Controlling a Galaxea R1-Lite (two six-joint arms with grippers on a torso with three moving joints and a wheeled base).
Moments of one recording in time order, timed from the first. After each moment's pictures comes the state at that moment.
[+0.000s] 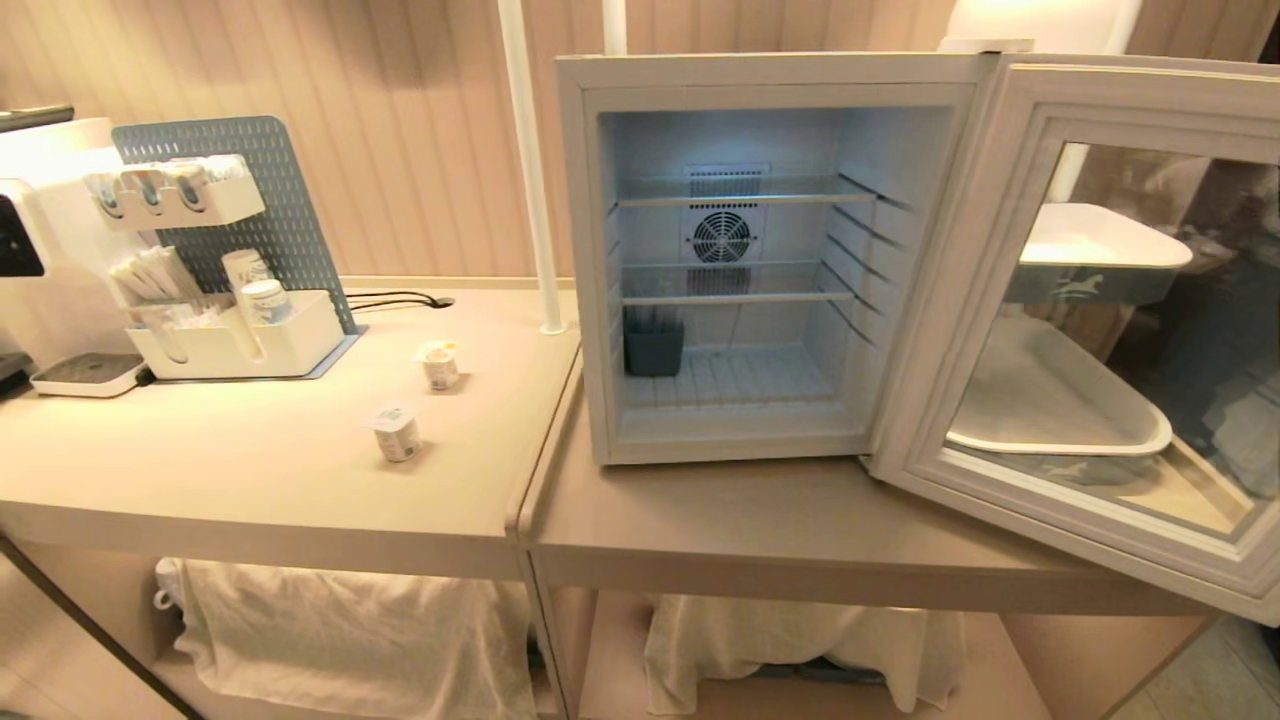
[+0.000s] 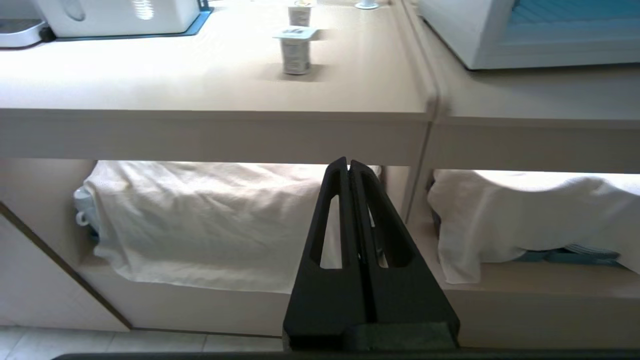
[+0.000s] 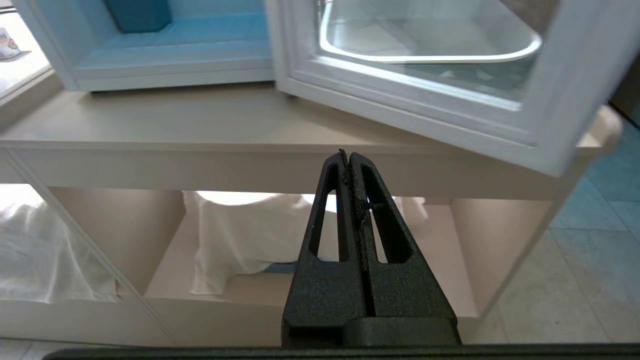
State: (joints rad) left arm 0.00 0.00 -0.01 0.01 -0.01 0.02; right arm 0.01 0.00 -0.02 0.05 0.00 0.00
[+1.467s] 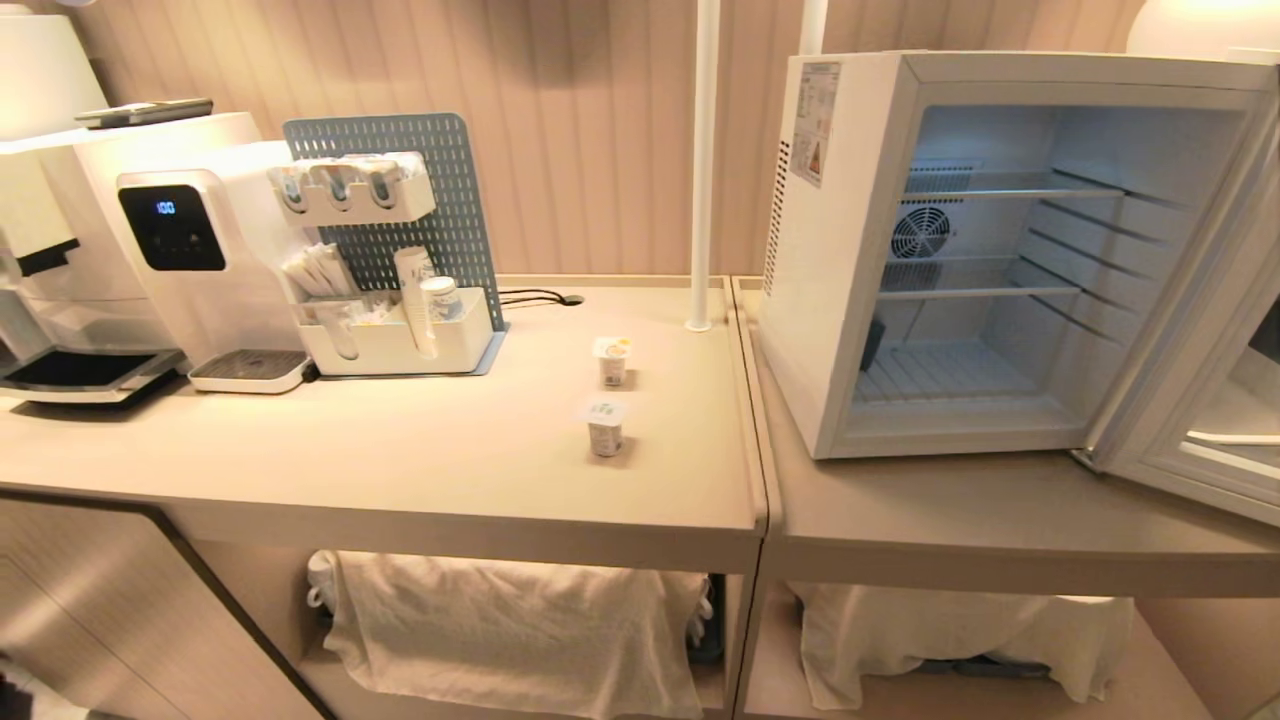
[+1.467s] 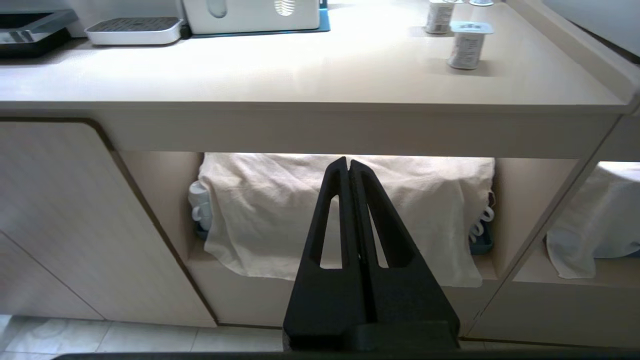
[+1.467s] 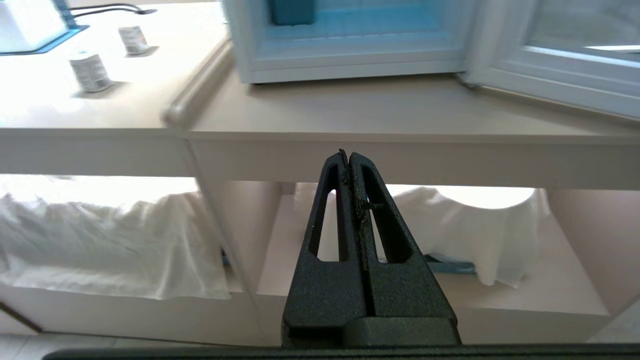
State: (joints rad) left arm 0.00 0.00 -0.01 0.01 -0.01 0.01; right arm 0.01 0.00 -0.02 0.05 0.00 0.00
